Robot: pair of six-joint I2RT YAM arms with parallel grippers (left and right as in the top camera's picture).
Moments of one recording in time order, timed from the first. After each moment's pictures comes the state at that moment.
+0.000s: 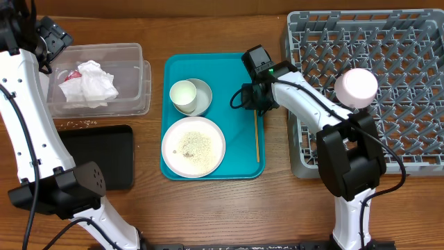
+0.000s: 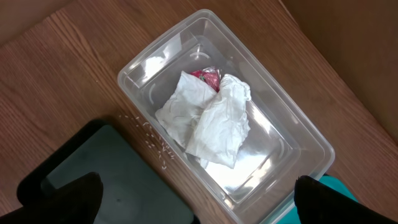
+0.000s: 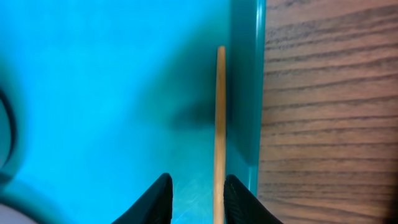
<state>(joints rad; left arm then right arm) 0.32 1.98 2.41 -1.46 -0.21 -0.57 0.45 2.13 1.63 -0.81 -0.01 0.46</state>
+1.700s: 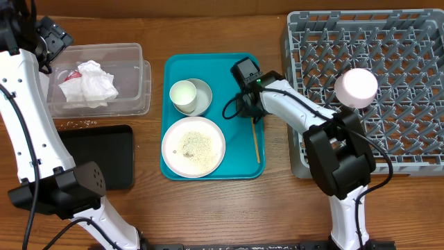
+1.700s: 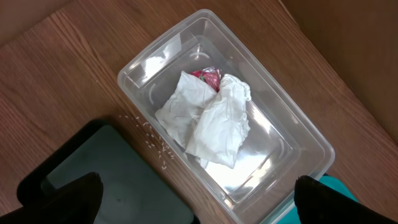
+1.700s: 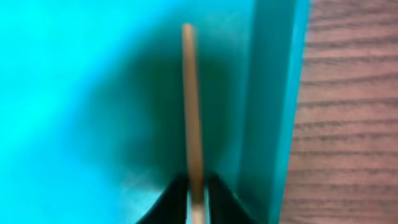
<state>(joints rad) 0.32 1.98 2.41 -1.46 -0.21 -0.57 0.51 2.18 1.60 -0.78 0.08 0.44</state>
